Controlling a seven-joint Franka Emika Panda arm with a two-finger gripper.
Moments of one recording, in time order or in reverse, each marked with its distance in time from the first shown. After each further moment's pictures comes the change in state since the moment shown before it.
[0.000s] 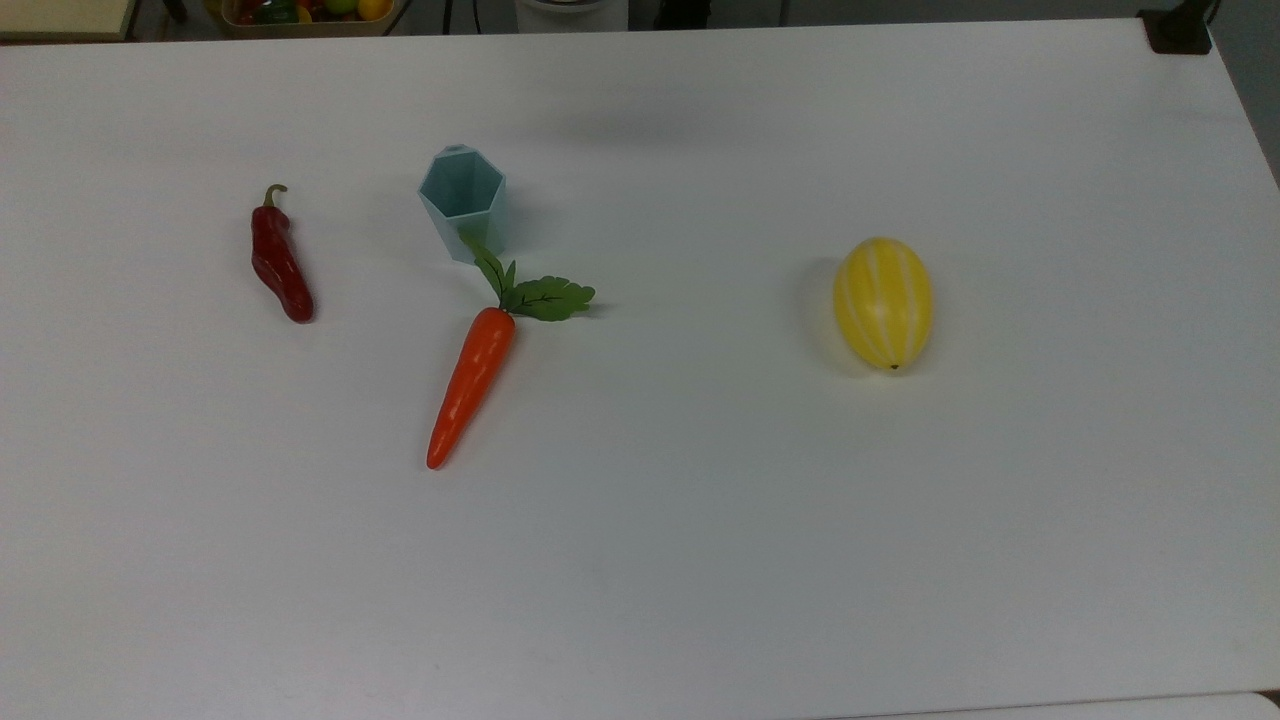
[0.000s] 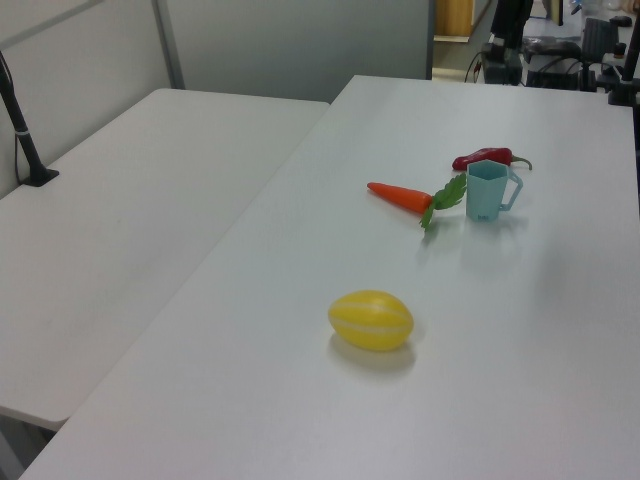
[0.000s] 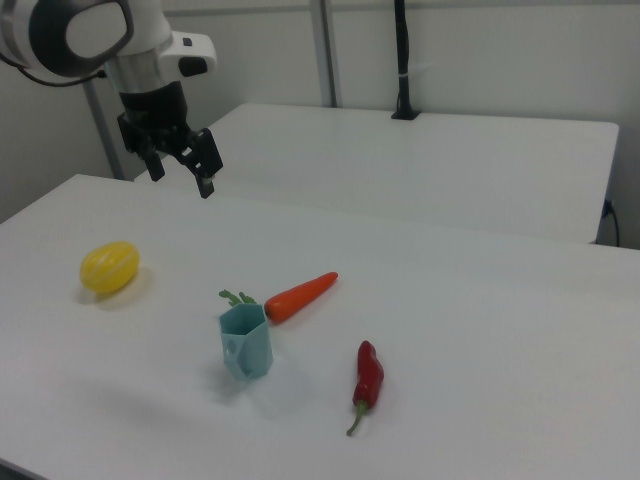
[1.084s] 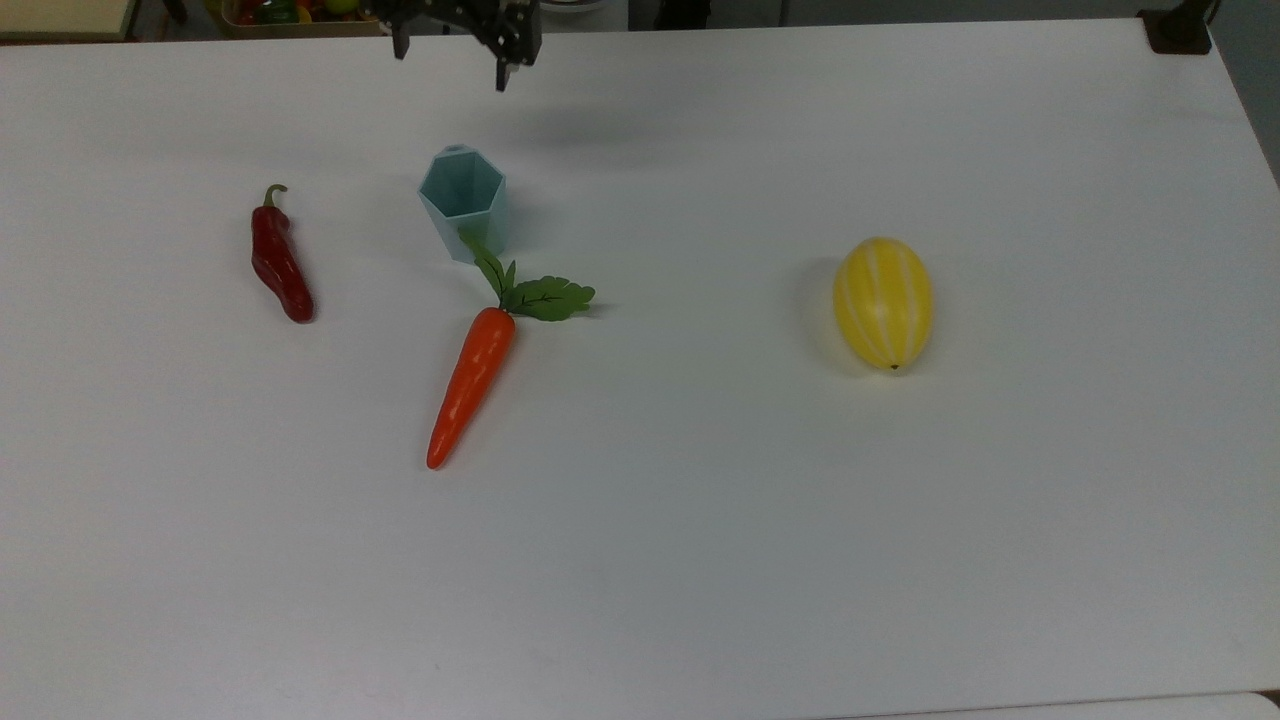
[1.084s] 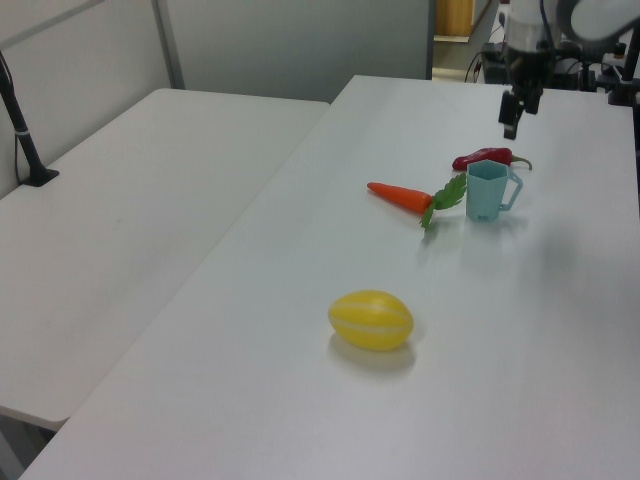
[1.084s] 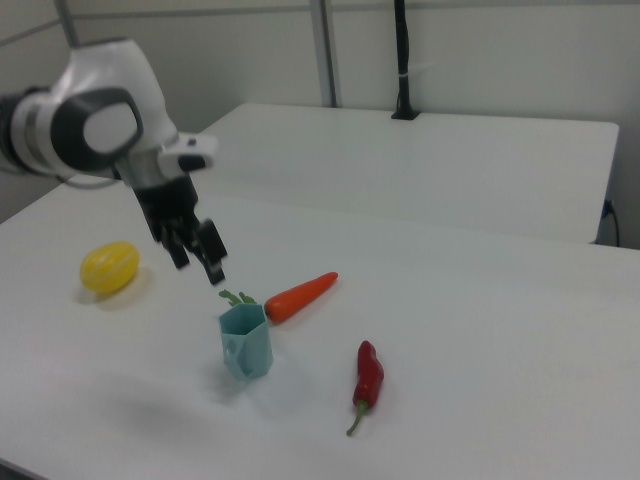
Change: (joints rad) arm 0.052 -0.050 -0.003 -0.350 -0.253 0.202 0.307
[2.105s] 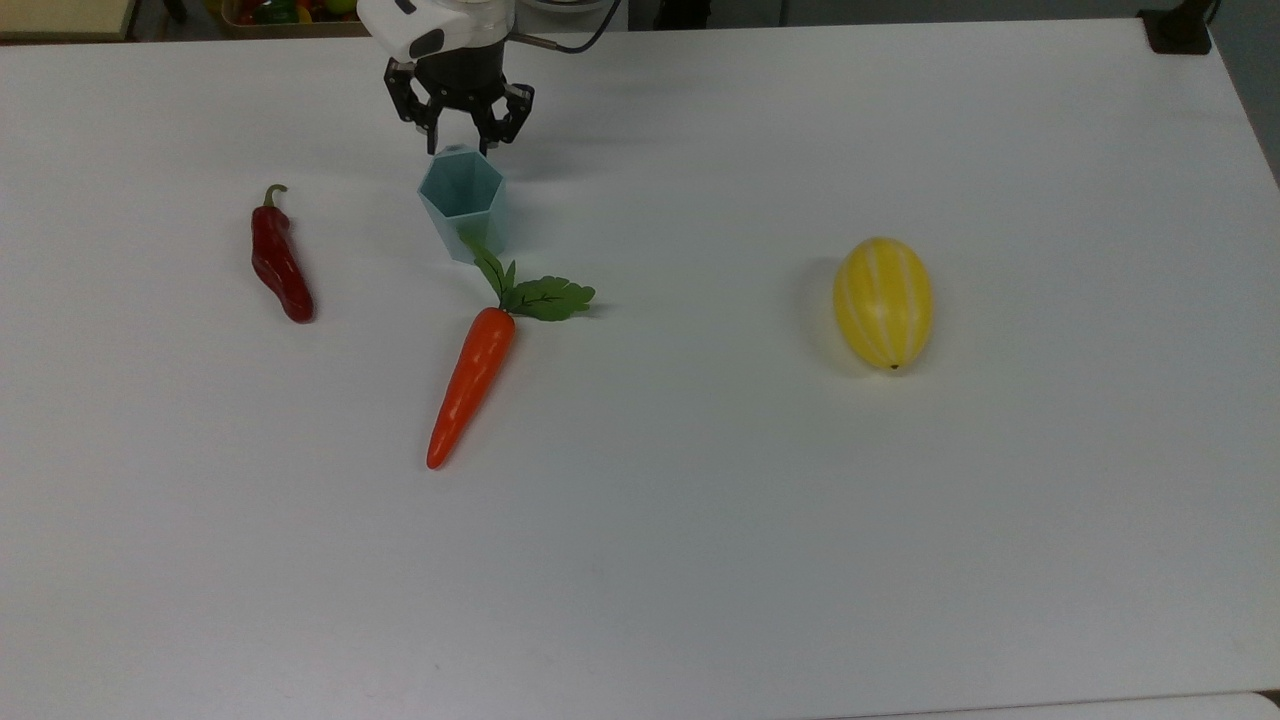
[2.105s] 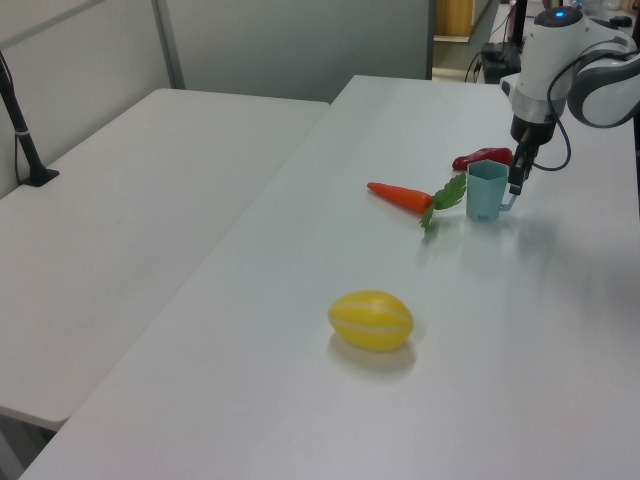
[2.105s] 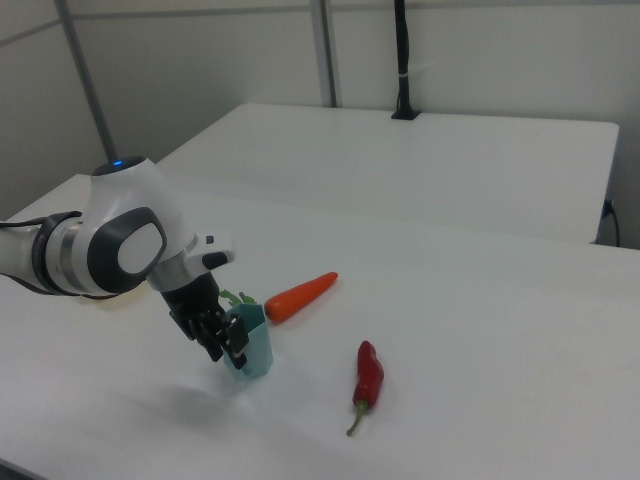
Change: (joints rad) arm -0.034 0.048 -0.021 -0.335 -0.123 0.443 -0.074
